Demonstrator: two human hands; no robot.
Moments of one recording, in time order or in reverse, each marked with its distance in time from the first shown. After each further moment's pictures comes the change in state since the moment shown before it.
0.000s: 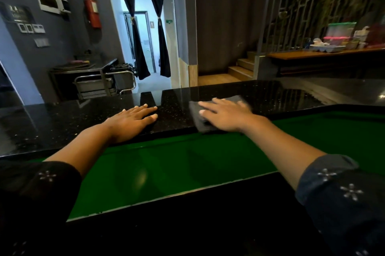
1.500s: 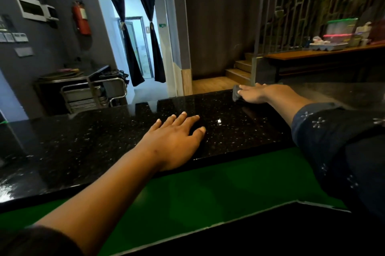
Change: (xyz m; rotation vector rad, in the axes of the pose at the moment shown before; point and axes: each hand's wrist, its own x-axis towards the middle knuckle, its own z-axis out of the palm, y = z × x) left_hand 0.102 0.200 0.031 -0.017 0.036 0.089; right_hand 0.161 0.233 -0.046 0.060 -0.159 0.404
